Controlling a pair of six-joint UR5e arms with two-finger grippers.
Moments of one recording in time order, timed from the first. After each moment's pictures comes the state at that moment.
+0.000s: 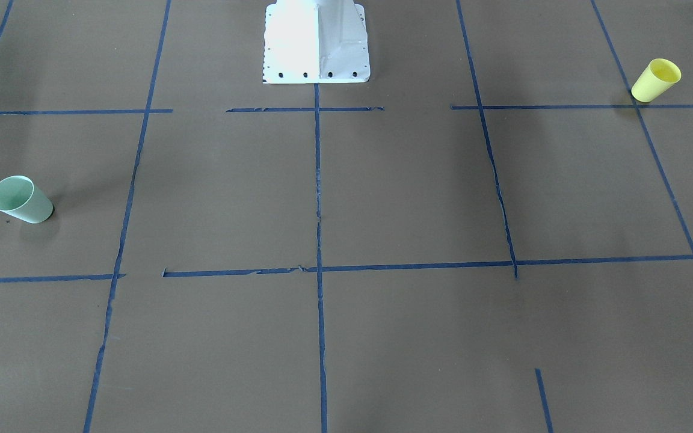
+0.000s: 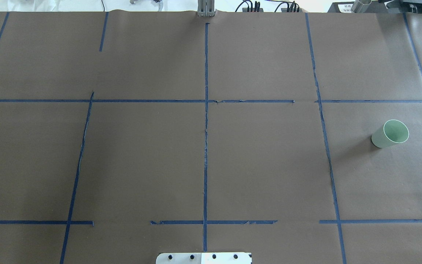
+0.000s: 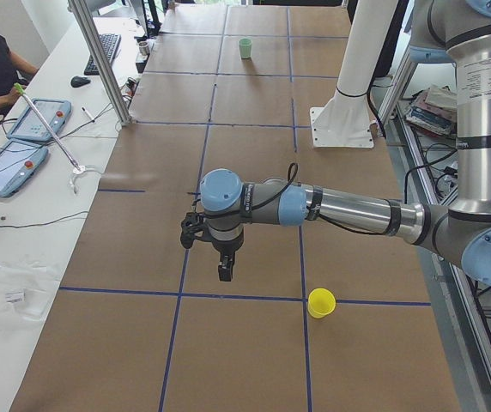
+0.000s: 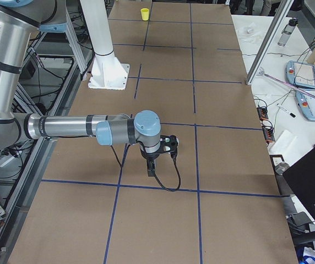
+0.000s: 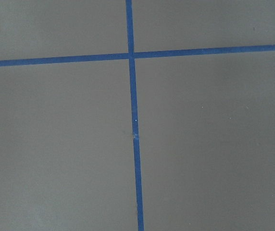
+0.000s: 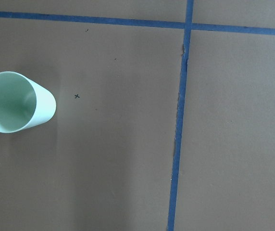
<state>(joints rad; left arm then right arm) -1.53 -1.44 -1.87 -1.45 -2.36 0.01 1.49 -1.91 1.95 -1.49 2.36 0.07</state>
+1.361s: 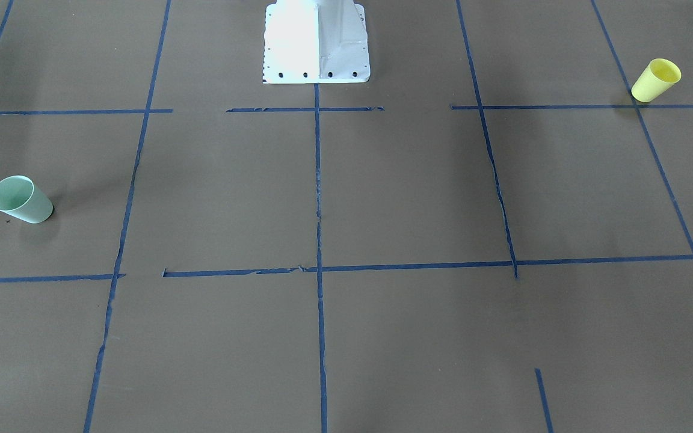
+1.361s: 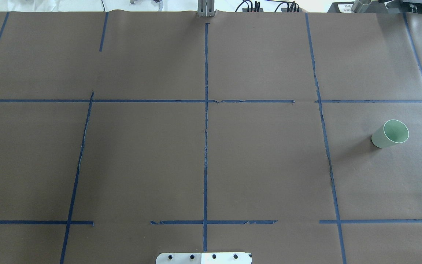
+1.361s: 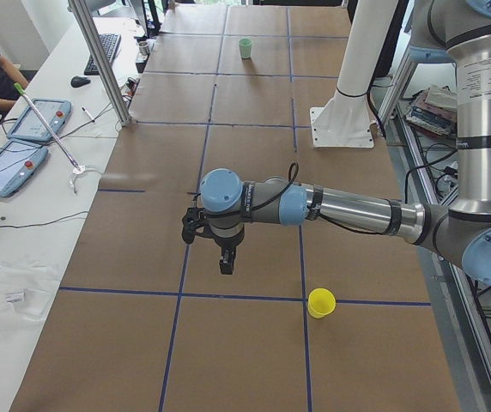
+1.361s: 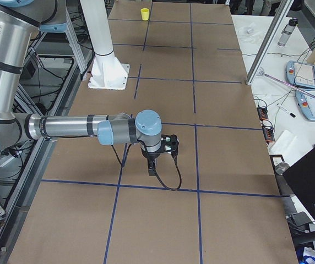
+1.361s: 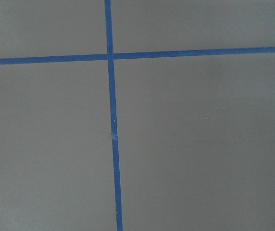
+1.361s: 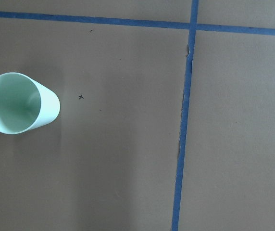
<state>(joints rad) -1.53 -1.43 -1.87 -1.45 -2.44 0.01 1.49 -1.90 1.95 -1.49 2.37 0.07</state>
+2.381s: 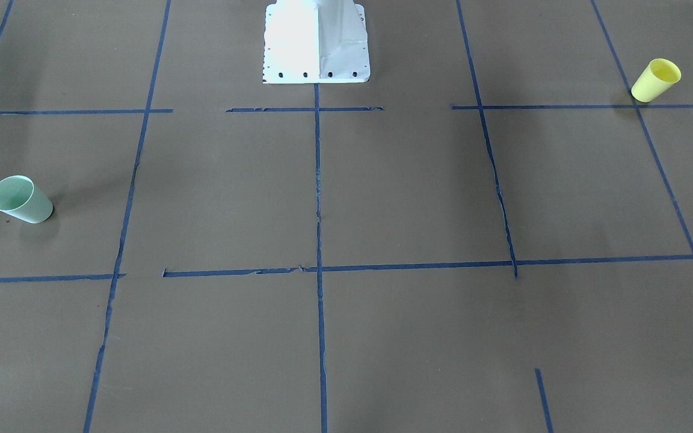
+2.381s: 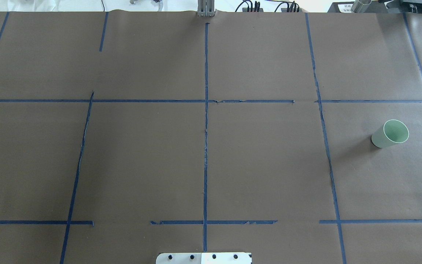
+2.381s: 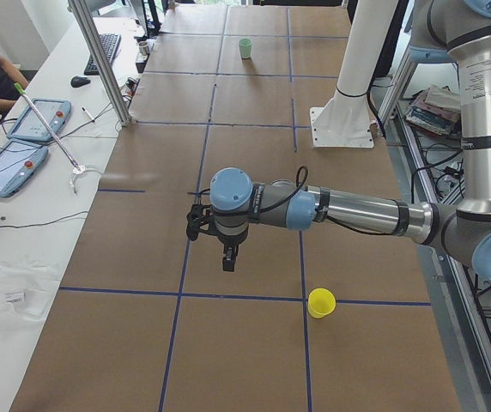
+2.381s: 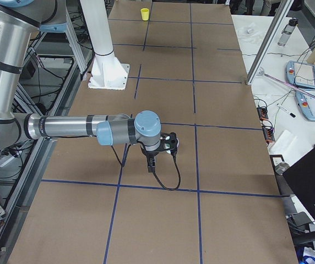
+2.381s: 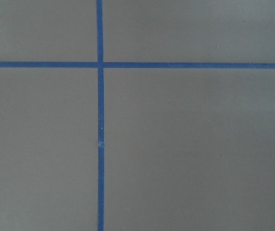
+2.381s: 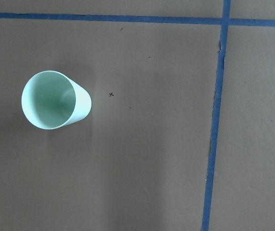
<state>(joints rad) -1.44 -1.40 -1.89 -1.61 -2.44 -0.43 1.49 -1.91 1.95 -1.47 2.47 0.07</state>
